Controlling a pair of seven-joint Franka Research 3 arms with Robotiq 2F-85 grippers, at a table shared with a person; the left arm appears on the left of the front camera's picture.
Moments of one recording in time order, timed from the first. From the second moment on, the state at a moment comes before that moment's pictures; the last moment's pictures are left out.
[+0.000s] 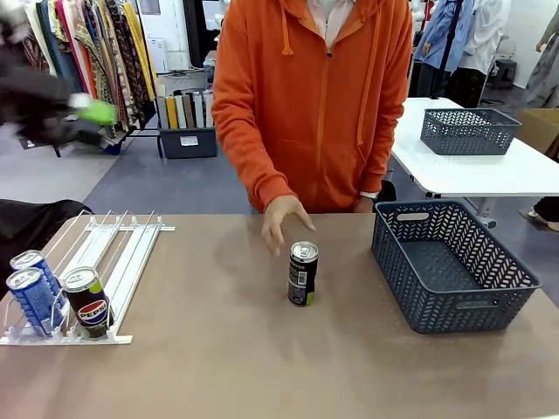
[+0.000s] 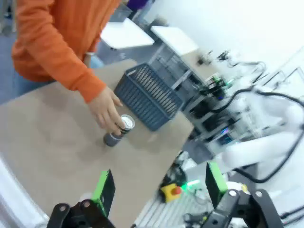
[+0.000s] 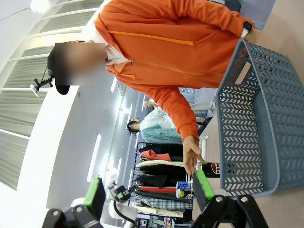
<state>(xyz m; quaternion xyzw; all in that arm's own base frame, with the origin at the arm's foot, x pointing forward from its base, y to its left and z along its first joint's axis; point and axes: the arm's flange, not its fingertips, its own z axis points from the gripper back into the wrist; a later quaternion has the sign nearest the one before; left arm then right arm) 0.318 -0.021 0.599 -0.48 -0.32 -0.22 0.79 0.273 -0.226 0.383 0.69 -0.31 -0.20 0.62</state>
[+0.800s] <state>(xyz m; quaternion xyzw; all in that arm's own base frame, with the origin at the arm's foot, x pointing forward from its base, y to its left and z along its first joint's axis) 0.314 0.136 0.440 -0.64 -0.27 -0.02 0.72 0.273 -0.226 0.383 0.69 -0.31 -0.20 0.62</state>
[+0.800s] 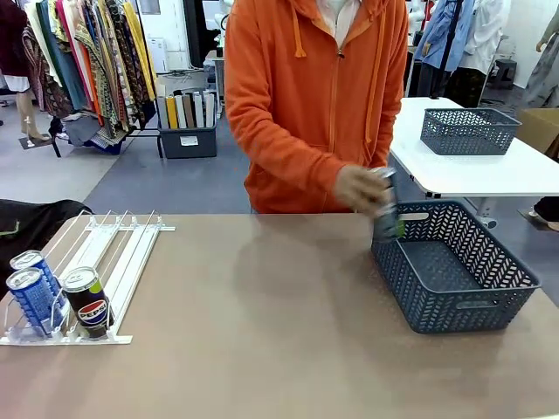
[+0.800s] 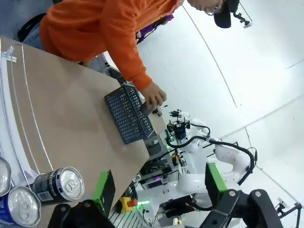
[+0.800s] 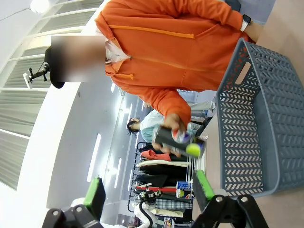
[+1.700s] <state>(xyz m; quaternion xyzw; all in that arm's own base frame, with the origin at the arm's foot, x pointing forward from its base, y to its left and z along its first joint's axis) 0.307 0.139 0.458 -0.63 -0.28 -0.03 0.72 0.273 -0.226 0.383 0.69 -0.31 -0.20 0.62</state>
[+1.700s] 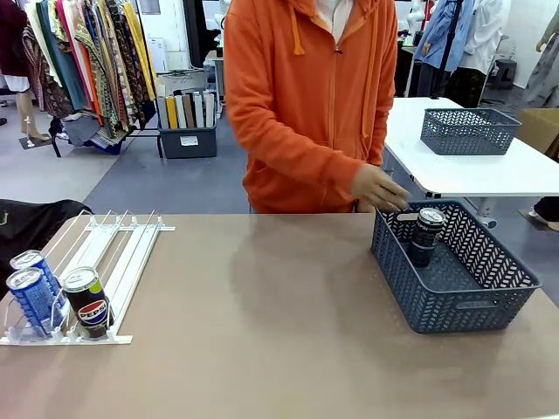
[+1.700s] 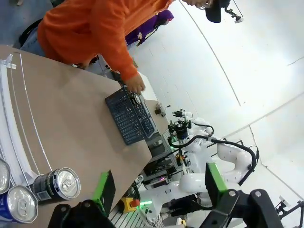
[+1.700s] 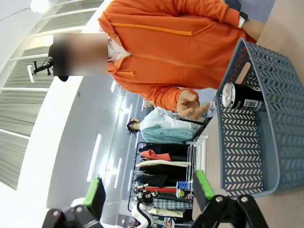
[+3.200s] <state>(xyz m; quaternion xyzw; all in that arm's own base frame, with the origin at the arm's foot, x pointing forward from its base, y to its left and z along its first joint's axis) 0.345 -0.061 0.472 -0.02 -0.02 -0.12 0.99 0.273 -0.226 0.383 0.69 -0.31 -0.20 0.62</state>
